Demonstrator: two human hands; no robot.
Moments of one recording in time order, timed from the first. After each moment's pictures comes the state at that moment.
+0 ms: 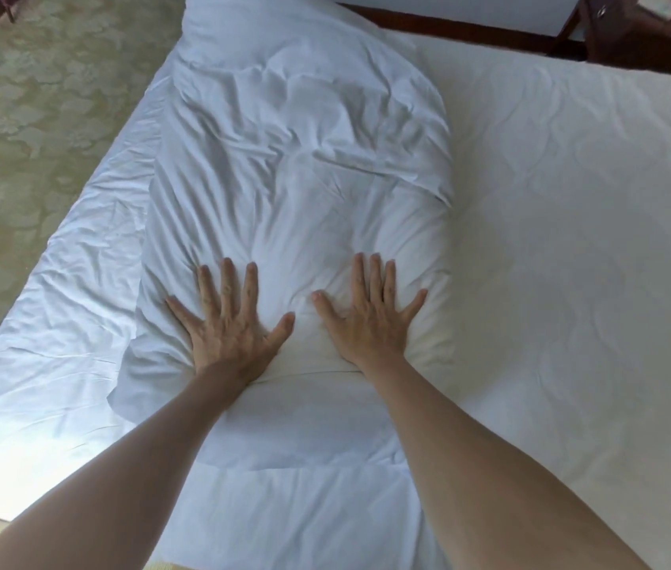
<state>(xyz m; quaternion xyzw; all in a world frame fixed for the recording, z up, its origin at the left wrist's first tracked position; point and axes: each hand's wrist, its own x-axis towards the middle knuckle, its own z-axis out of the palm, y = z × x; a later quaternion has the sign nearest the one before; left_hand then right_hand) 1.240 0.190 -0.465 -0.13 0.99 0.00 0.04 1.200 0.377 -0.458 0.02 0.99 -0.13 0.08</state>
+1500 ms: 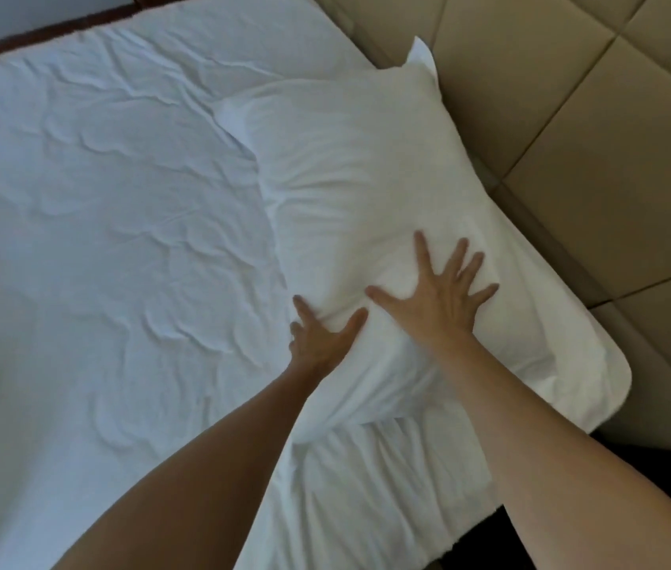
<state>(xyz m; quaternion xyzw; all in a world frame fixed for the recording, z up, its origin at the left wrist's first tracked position) 1.301 1.068 -0.507 -0.02 0.85 0.35 0.39 1.366 1.228 -0.486 0.42 0.90 -0.13 0.07</state>
